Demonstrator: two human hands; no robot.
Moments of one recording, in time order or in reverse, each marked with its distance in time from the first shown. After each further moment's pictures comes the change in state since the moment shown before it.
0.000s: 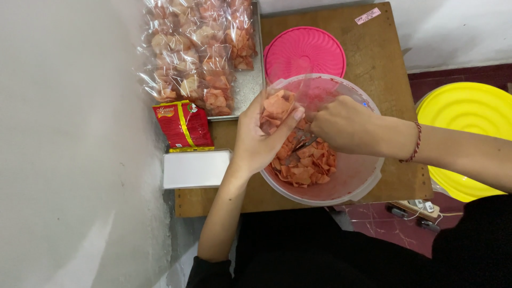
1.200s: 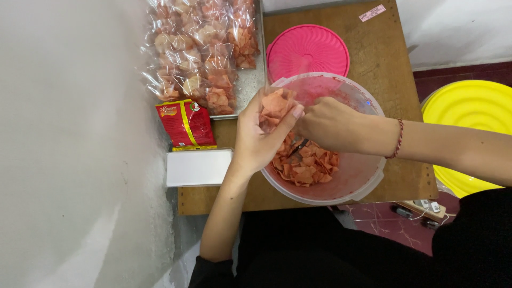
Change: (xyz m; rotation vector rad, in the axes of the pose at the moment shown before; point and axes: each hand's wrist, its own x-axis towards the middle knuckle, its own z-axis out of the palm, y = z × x) left_hand -0.001 -0.003 -0.001 0.039 0.020 0.018; right_hand 0.021 0.001 0.035 -0.001 0.300 -0.175
